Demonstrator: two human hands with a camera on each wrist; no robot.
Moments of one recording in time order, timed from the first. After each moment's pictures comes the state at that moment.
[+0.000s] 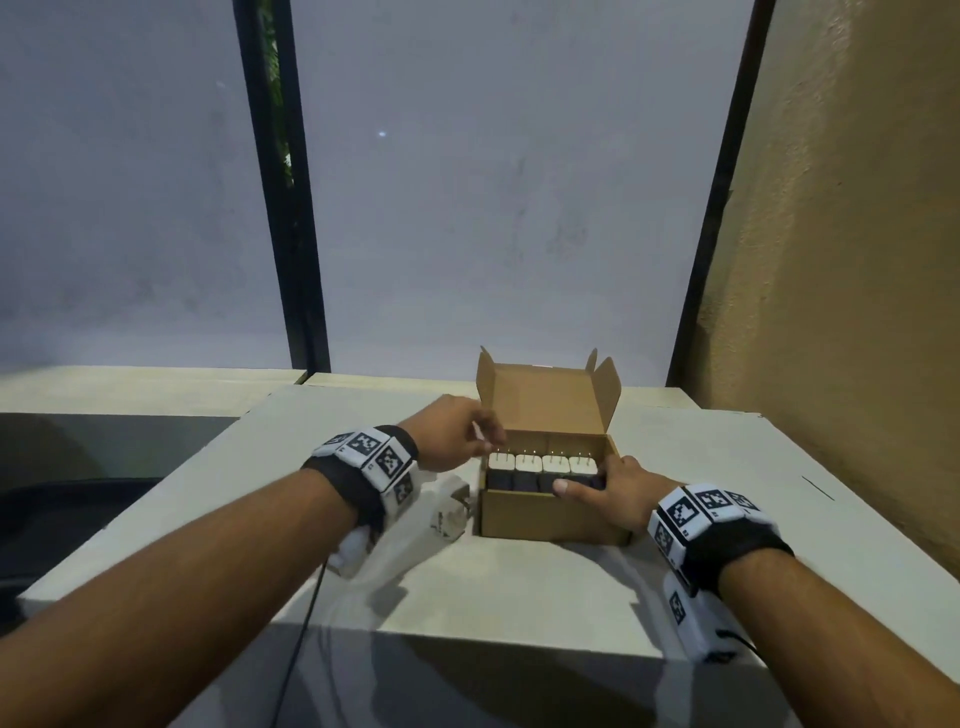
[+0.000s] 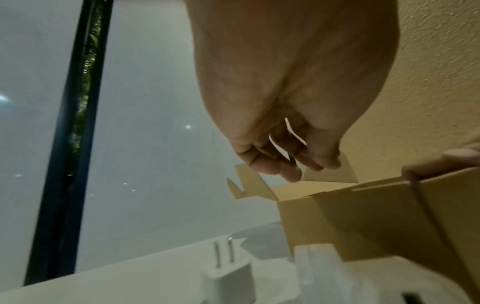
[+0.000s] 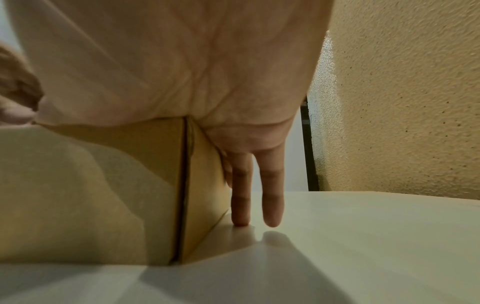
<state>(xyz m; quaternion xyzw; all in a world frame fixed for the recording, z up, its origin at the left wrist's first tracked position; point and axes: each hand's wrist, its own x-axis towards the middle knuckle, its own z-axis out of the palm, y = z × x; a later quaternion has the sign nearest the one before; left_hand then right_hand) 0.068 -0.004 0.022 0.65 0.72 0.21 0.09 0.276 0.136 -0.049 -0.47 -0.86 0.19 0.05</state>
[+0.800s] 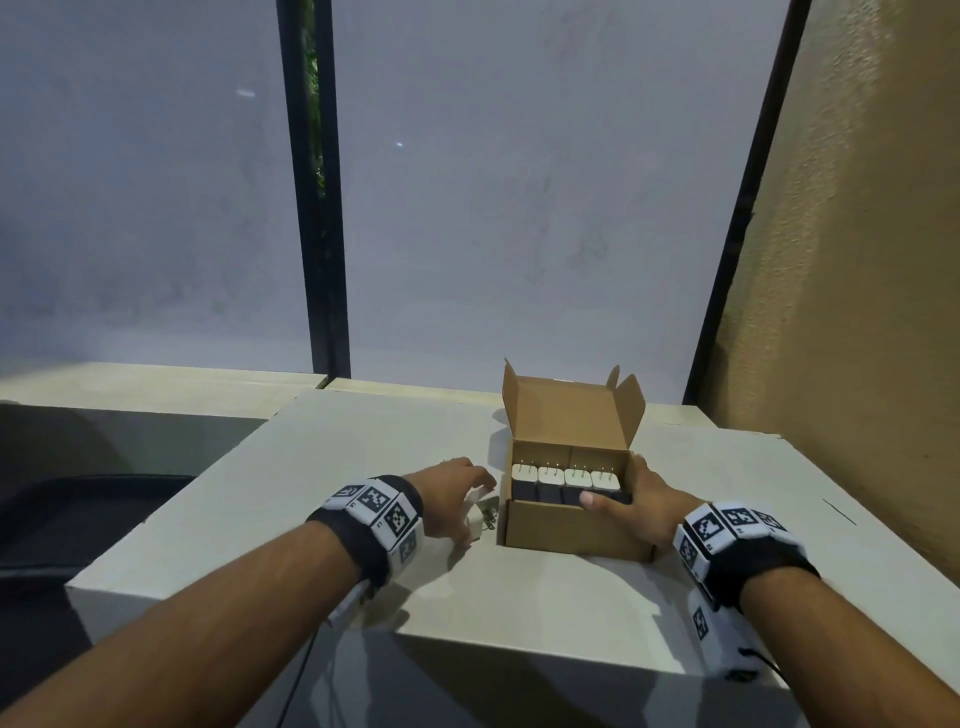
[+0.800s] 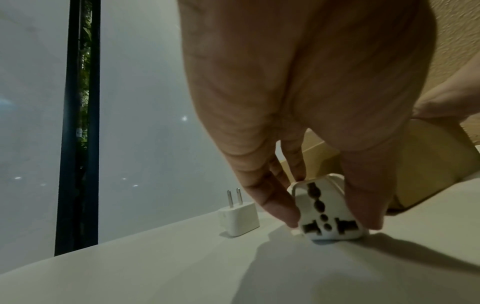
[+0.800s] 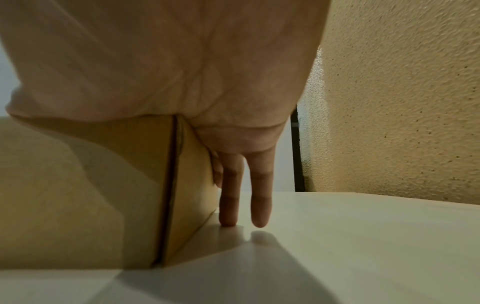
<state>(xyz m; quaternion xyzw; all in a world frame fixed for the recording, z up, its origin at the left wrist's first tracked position) 0.058 -0.035 -0.020 0.62 0.78 0.02 0.12 0.280 0.138 -0.050 -0.44 -0.85 0.26 0.12</state>
